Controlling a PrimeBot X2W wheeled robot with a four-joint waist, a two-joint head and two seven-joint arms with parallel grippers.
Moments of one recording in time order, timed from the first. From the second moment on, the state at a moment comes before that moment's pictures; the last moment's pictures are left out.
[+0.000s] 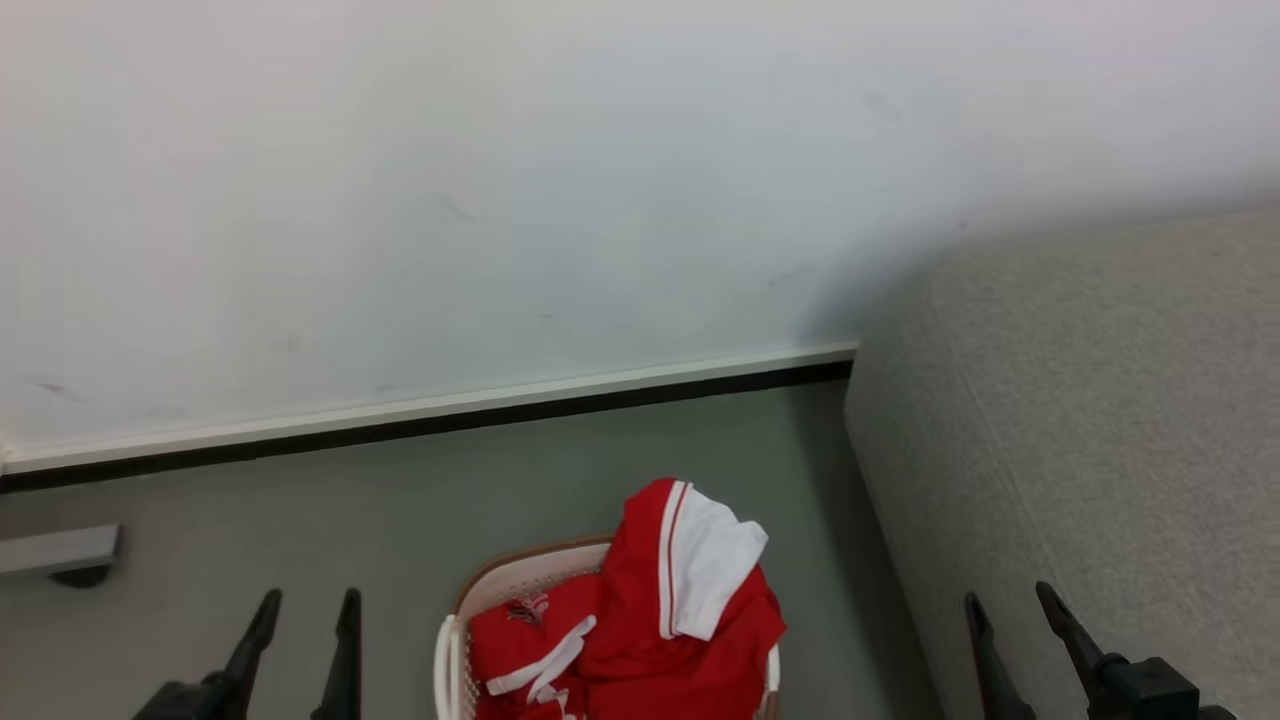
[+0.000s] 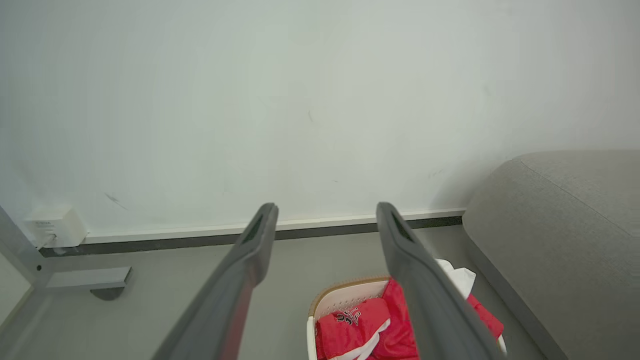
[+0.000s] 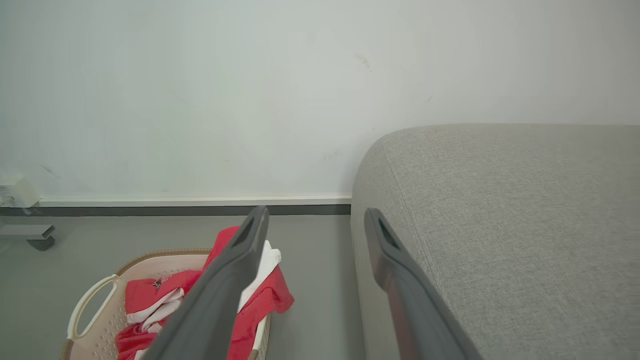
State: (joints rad) left arm 0.03 0.10 0.09 0.22 -0.11 -0.13 -0.26; right arm -0.08 -0.06 0.10 0.41 0.17 0.13 -0.26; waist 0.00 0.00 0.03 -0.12
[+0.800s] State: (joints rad) left arm -0.43 0.33 -0.34 0.48 -0.18 -0.13 -0.26; right arm -0.24 -0.05 0.14 0.20 0.24 0.13 -0.26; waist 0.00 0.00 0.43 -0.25
